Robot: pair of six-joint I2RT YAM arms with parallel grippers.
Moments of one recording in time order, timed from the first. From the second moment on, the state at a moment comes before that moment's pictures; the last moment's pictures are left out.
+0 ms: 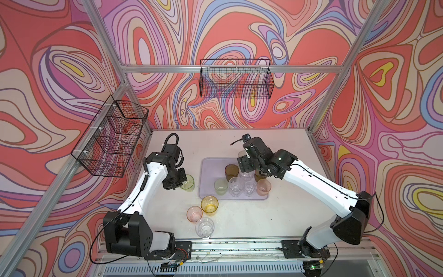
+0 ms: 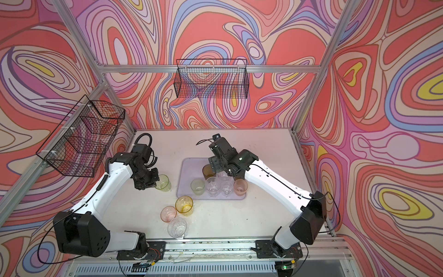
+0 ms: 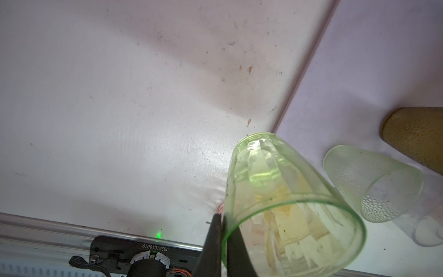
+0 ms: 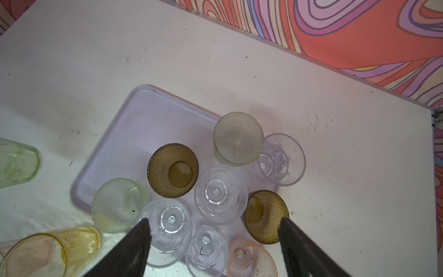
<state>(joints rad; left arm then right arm) -0.11 1.39 1.22 -1.25 0.04 -0.49 0.78 1.53 1.52 -0.85 0.32 0.24</state>
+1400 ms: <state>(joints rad) -0.19 1.92 1.94 -1.39 0.04 -0.35 0.78 1.56 1.55 -0.88 0.31 0.27</state>
